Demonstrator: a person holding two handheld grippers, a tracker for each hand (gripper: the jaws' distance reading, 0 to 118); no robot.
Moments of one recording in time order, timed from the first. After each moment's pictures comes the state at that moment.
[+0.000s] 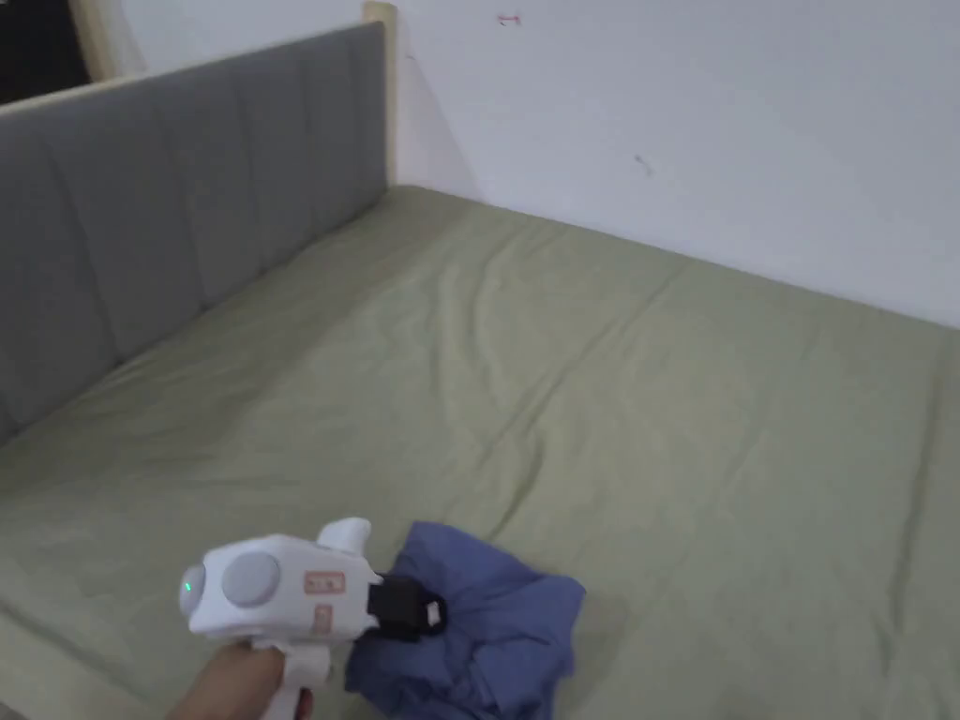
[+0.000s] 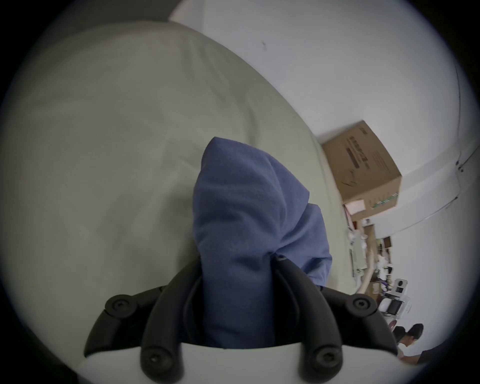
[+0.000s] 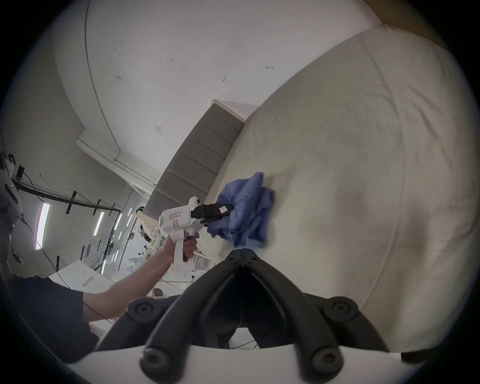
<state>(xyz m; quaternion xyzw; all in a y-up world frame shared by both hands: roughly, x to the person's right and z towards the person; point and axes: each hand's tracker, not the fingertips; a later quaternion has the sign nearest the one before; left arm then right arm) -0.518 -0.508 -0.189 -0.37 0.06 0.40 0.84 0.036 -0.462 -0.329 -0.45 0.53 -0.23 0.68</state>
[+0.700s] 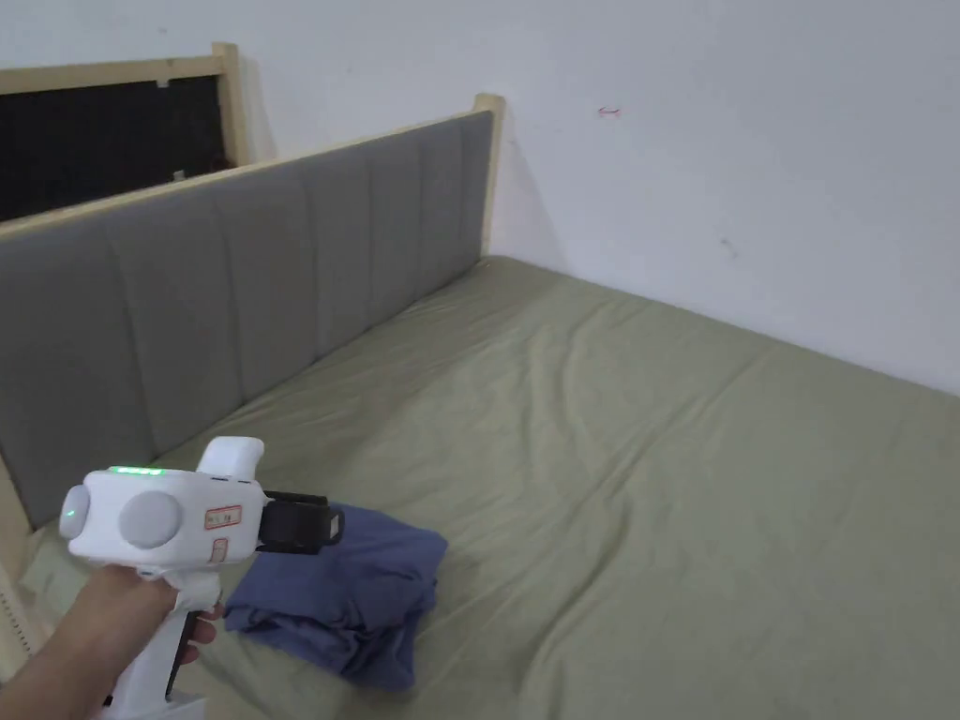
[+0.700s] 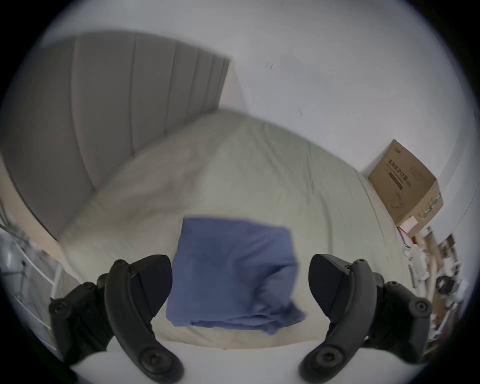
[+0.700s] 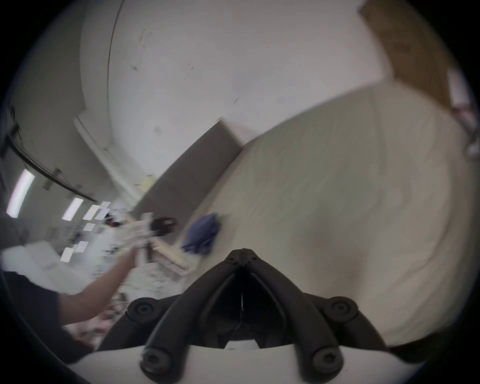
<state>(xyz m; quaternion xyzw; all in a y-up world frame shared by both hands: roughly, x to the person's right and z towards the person) -0.576 -0.385 -0.060 -0.28 0.25 0.22 0.90 0.044 -0.376 -0.293 -0.36 0.48 -0.15 0.79</state>
